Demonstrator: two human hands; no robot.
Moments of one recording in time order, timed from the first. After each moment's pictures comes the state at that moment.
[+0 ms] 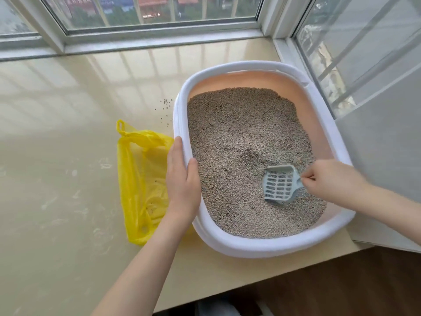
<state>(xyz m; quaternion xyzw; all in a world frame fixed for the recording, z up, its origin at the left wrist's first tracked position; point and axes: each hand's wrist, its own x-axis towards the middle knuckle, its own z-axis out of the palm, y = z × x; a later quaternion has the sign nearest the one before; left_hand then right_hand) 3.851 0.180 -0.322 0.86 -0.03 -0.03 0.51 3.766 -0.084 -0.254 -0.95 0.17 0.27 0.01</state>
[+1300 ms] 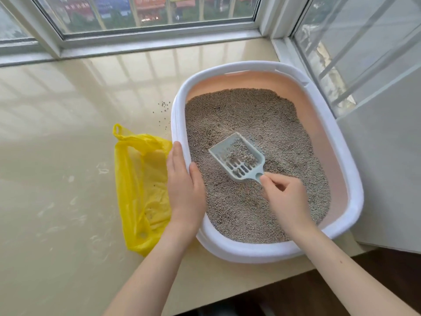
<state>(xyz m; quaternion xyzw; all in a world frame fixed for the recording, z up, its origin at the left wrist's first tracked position) 3.843 0.174 -0.318 0.87 -0.04 -0.01 0.49 3.750 0.011 -0.292 -0.79 0.33 -0.05 0.51</state>
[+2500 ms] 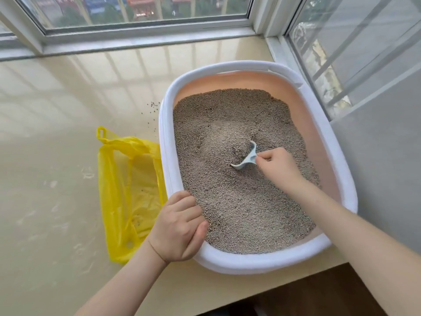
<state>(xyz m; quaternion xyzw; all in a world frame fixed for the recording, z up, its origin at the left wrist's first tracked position) 3.829 0.211 -0.341 0.79 -0.52 0.09 0.31 3.822 -0.054 -0.320 -0.87 0.30 0.13 0.36</state>
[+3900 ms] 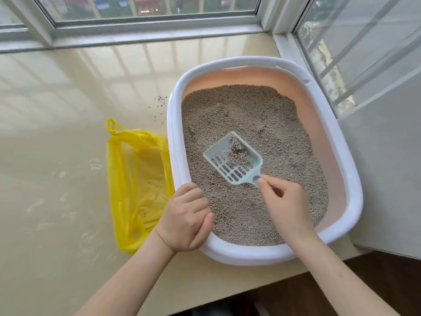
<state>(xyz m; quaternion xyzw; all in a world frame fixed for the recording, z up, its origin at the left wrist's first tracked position) 3.826 0.211 -0.341 0.79 -0.50 0.10 0.33 3.746 0.012 -0.287 -0.80 0.32 -0.02 0.51</state>
